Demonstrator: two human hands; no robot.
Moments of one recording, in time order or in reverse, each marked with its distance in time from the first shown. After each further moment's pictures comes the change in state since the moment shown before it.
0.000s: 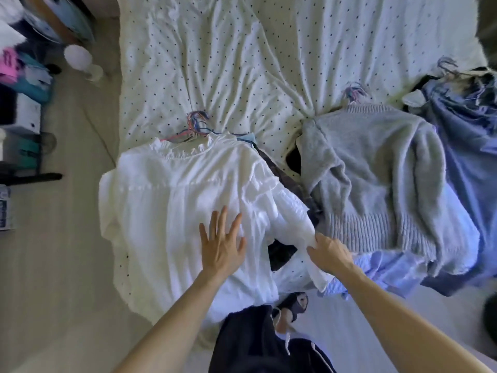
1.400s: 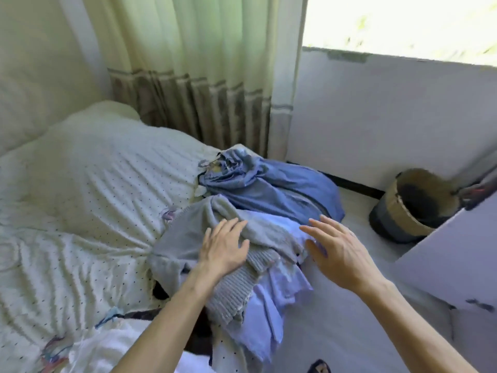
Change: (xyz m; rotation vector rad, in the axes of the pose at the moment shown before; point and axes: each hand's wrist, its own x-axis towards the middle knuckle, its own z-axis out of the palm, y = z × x) left_hand -0.048 0.409 -0.139 0.250 -0.045 0.956; right_hand -0.311 0.245 -0.085 0.353 1.056 0.208
